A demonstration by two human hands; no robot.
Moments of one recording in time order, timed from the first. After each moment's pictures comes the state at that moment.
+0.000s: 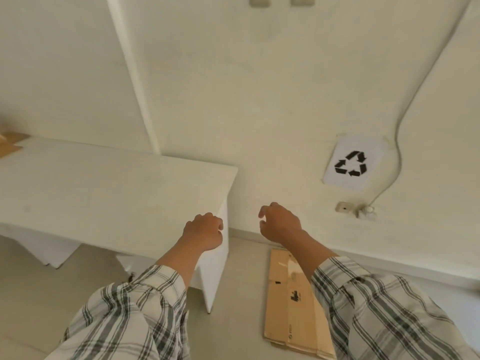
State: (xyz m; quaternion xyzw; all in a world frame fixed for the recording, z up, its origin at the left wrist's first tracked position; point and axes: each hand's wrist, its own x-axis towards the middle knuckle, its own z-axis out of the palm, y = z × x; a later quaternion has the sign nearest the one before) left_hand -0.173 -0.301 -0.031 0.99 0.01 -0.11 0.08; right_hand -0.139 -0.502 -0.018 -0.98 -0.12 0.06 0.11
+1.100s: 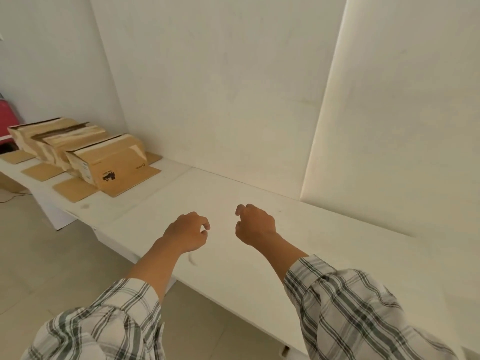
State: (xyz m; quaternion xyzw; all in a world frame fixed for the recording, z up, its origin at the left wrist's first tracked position) left_hand -0.083 0.437 0.008 0.98 0.13 -0.03 0.15; right_hand 0.000 0.264 0.010 -0.95 -0.28 -0.01 0.11
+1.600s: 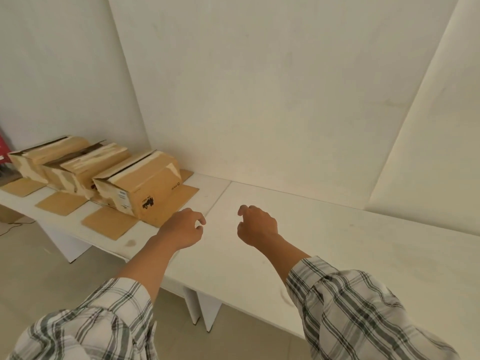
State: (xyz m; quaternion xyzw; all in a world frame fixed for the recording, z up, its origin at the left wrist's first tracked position) left_hand -0.044 0.789 0.023 0.98 0.10 -0.02 0.18; right_hand 0.029 0.596 0.003 -0.96 -0.21 0.00 0.17
